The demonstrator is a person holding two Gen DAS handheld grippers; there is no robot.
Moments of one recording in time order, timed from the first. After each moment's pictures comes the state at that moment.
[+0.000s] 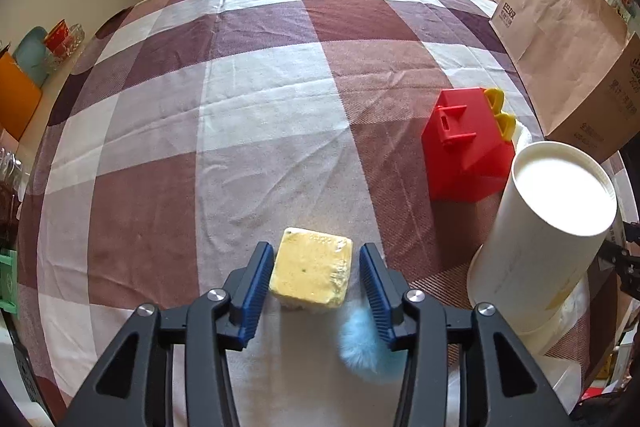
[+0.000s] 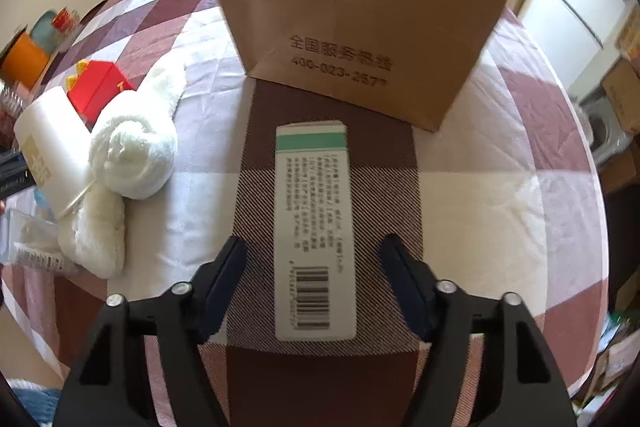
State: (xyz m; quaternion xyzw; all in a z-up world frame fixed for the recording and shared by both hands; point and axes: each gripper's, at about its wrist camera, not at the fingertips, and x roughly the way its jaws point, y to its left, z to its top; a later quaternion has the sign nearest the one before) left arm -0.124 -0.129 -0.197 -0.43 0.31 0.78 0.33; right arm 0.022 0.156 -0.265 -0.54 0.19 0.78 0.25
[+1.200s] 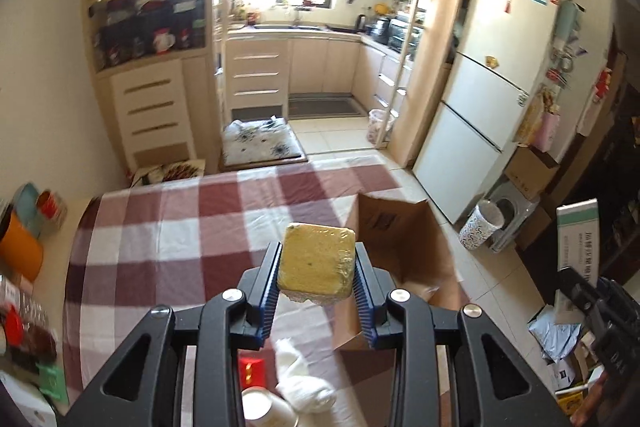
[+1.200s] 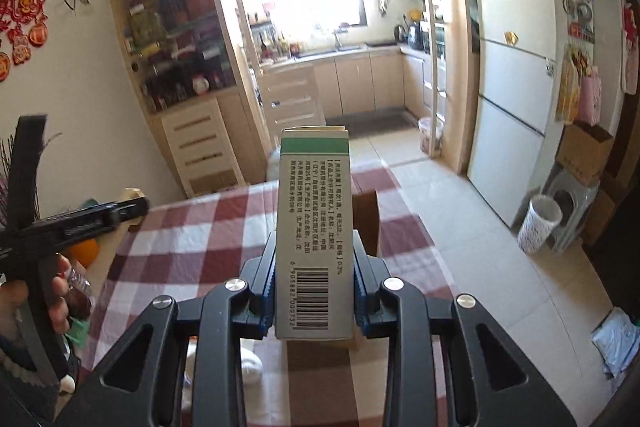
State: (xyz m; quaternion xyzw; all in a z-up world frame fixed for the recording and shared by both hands) left arm 0.033 0.032 0.089 -0.26 0.23 0.81 0.48; right arm 0.076 0.201 0.063 -0.26 0.19 0.89 0.33
